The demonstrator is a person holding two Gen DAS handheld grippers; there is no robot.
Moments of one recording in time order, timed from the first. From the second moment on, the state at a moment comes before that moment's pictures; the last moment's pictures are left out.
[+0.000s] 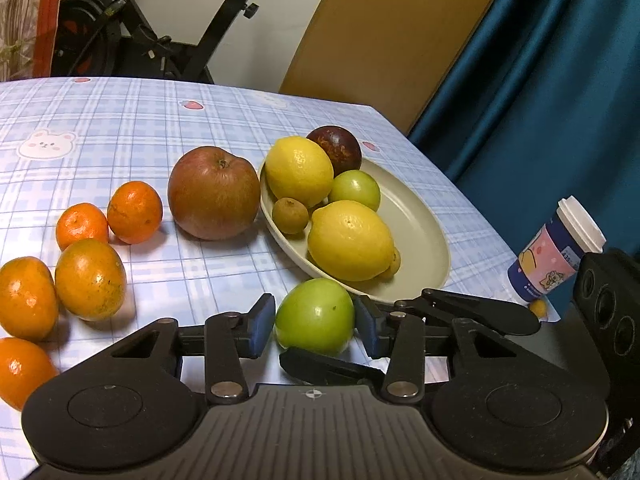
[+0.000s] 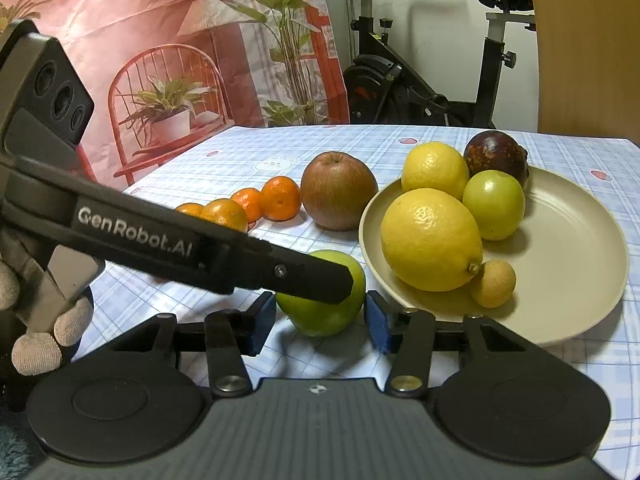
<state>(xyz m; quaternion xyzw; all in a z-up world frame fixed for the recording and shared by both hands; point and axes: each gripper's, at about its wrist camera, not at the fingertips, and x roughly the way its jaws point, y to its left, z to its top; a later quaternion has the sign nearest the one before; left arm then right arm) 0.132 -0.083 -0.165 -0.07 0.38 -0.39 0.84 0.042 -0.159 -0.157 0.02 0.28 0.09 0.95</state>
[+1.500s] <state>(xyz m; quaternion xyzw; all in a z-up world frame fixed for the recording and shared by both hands) 0.118 -0.178 -0.116 0.06 0.31 -0.45 0.84 0.006 -0.216 -0.119 0.08 0.19 0.00 0.98</state>
